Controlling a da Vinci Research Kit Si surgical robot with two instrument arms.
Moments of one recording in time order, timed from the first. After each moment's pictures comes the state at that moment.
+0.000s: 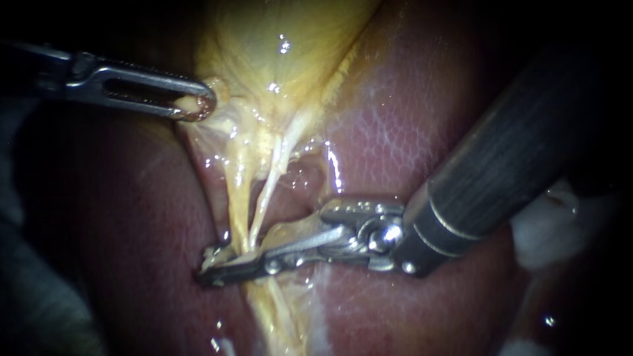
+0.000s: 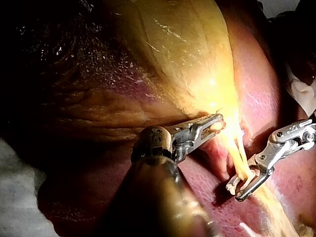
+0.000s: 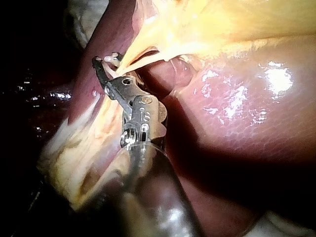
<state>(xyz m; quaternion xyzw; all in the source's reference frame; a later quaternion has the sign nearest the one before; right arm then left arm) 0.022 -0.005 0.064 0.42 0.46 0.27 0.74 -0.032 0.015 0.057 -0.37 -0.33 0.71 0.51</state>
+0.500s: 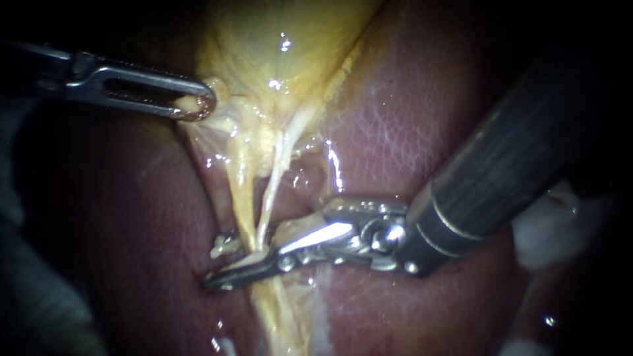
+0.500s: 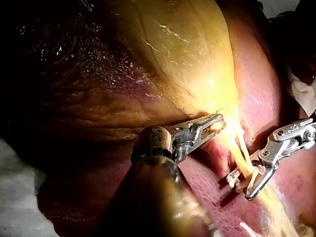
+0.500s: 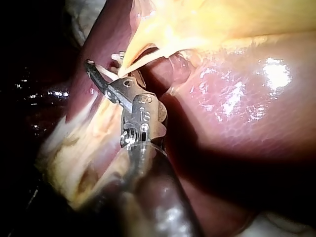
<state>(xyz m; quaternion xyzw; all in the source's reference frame) 0.021 -0.005 0.065 0.40 0.48 0.27 0.74 -0.032 0.015 0.057 -0.37 -0.33 0.71 0.51</state>
